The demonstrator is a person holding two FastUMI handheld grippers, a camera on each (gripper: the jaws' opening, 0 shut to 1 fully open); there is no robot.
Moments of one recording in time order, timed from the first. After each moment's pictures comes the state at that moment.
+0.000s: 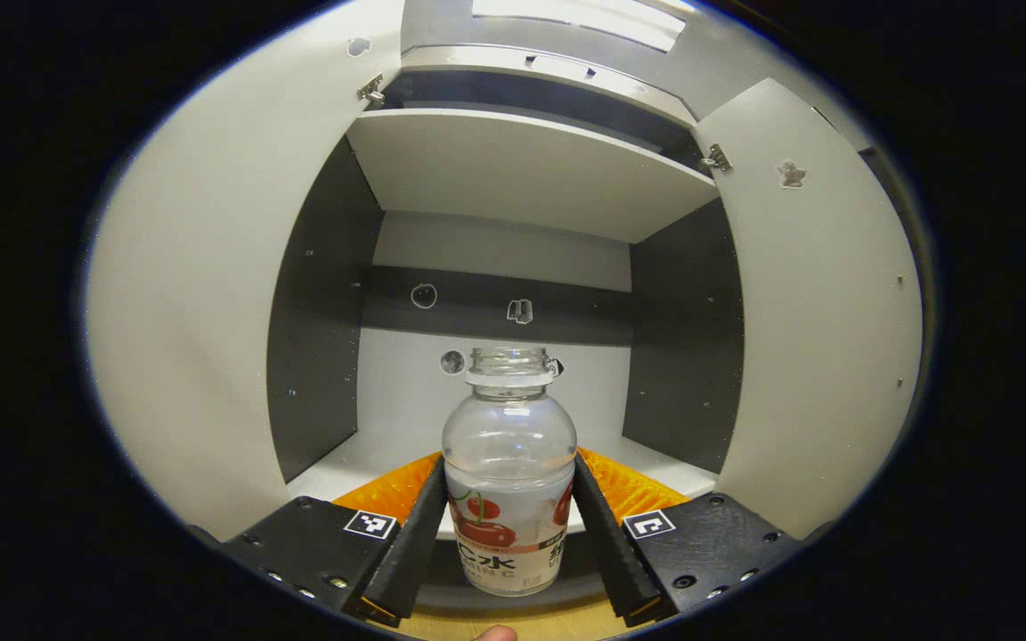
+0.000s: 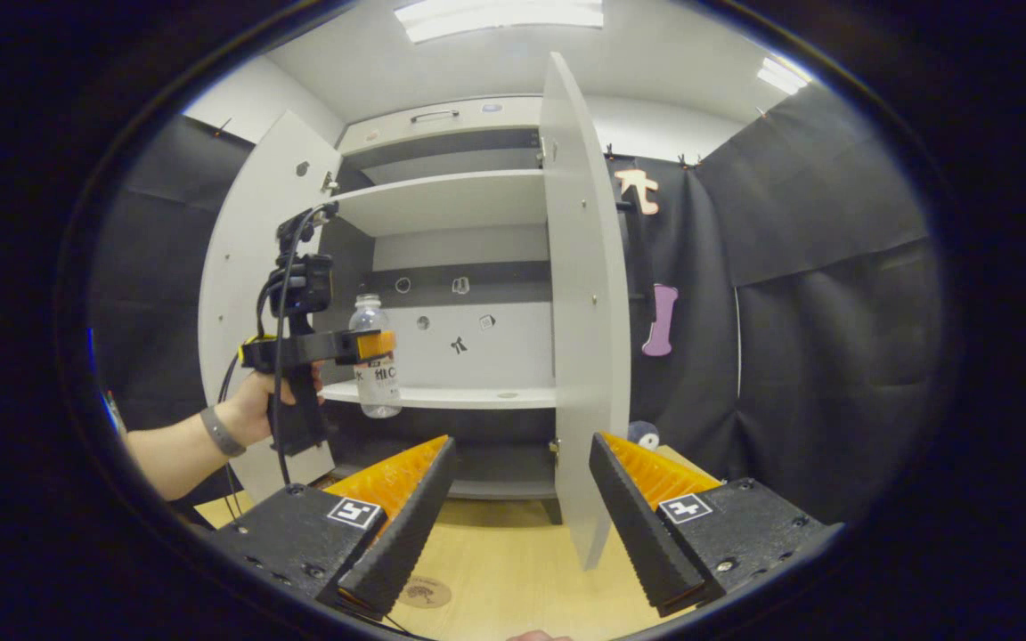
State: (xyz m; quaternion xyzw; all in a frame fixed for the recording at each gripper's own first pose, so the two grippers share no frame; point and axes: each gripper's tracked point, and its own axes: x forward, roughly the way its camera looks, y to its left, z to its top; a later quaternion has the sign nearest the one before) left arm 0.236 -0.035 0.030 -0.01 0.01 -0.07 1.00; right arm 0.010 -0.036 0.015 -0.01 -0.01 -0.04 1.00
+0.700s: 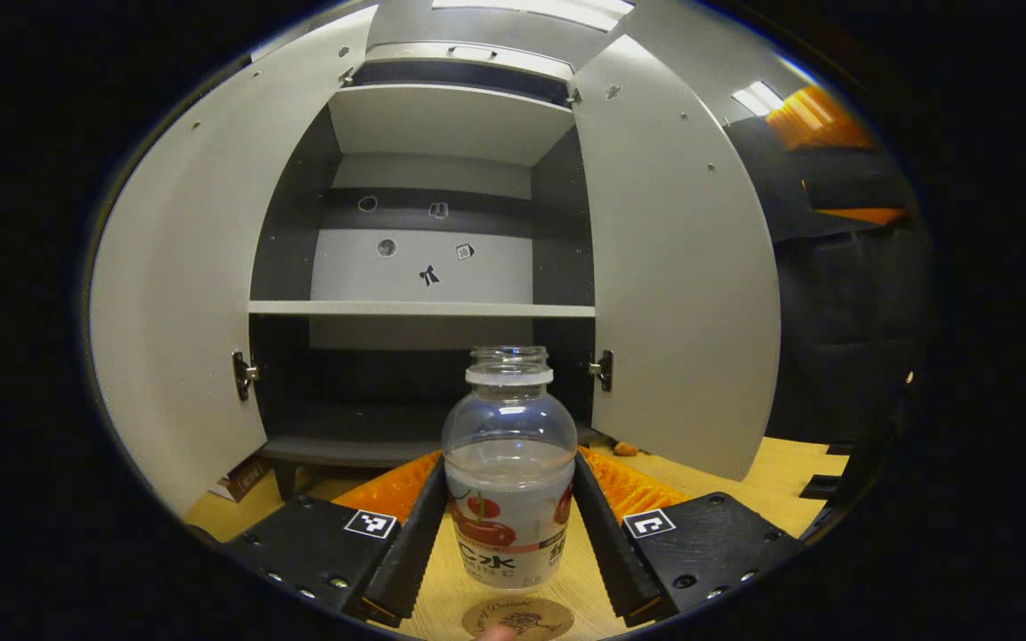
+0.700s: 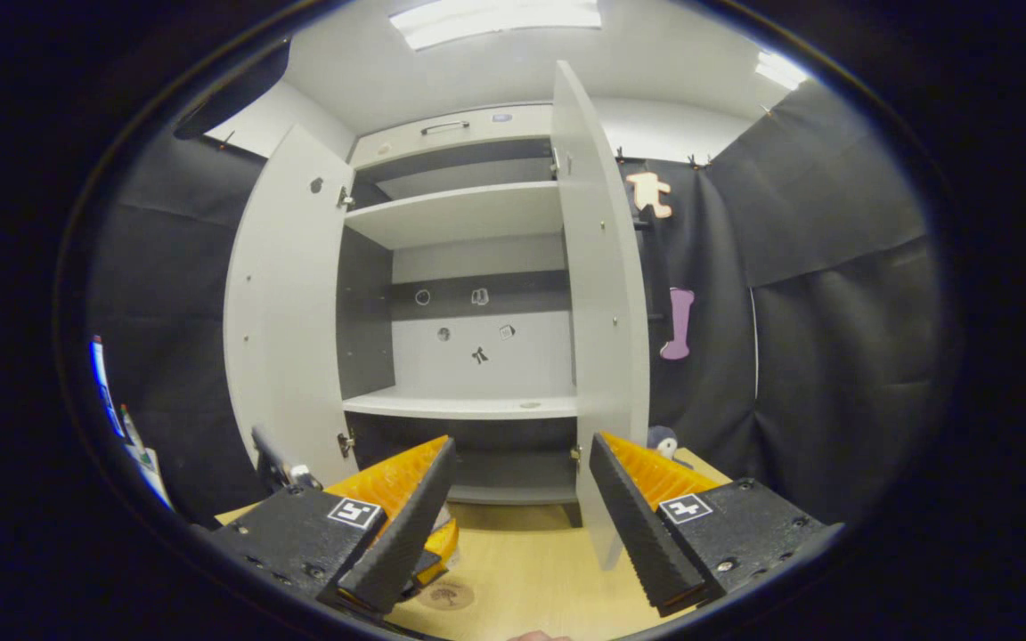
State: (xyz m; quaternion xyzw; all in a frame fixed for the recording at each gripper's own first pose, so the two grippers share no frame) left arm 0.087 -0.113 -0.172 0.02 0.06 -0.14 0.99; right arm -0.011 -0.023 0.034 0.00 -0.01 -0.02 1.00
